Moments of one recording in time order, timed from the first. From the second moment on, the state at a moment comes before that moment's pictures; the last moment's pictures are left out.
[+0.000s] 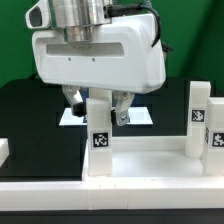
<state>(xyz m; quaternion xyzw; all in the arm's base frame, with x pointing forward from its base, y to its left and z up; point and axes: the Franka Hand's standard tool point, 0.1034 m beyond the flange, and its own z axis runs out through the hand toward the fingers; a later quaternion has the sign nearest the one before) 0.632 -0.056 0.105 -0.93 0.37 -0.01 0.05</state>
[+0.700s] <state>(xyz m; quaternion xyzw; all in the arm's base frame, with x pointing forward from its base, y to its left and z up) 0.634 -0.052 0.107 -1.00 0.05 -0.02 0.02</state>
